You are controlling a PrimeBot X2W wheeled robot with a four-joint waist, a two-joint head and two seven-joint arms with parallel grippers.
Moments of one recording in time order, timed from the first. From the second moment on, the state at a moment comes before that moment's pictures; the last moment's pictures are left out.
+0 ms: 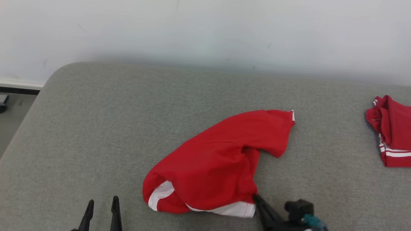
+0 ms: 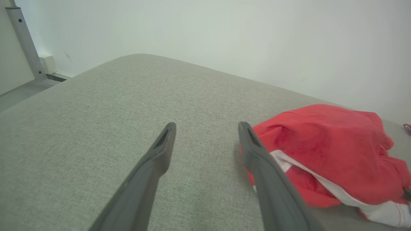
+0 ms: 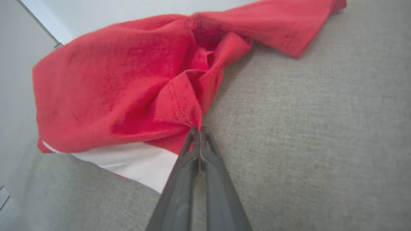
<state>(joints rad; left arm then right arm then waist) 0.05 0.05 0.02 0.21 -0.29 -0.13 -0.26 -0.22 -0.05 0.39 0.70 0.40 0.13 -0.26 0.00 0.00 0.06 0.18</state>
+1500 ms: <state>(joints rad) 0.08 0.08 -0.22 0.25 -0.31 -0.13 -0.26 0.04 -0.17 -0.03 0.23 0.27 0.13 -0.26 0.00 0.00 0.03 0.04</state>
